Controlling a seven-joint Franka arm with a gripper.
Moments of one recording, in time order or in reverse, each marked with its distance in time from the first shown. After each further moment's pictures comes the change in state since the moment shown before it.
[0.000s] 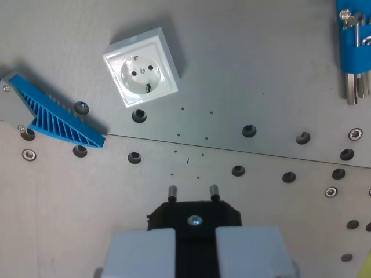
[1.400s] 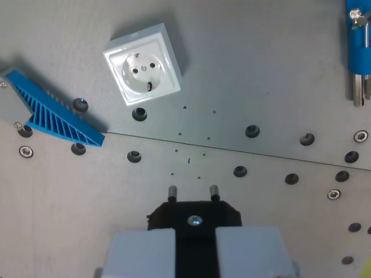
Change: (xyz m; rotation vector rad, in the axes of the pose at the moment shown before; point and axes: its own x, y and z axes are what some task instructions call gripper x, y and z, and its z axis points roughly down) arm 0.002 -0.003 0.015 0.004 -0.025 -0.021
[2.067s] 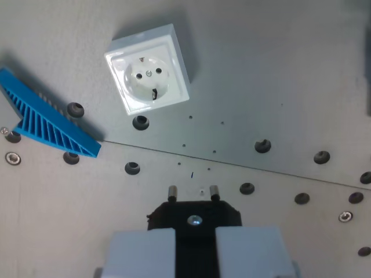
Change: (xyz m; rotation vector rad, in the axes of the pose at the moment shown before) arm -0.004 -0.009 0.042 -0.001 0.001 -0.048
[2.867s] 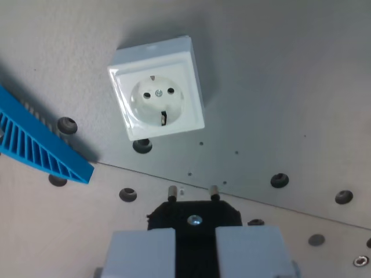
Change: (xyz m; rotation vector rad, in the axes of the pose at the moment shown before) arm 0.002 -0.013 0.059 0.001 -0.003 -0.079
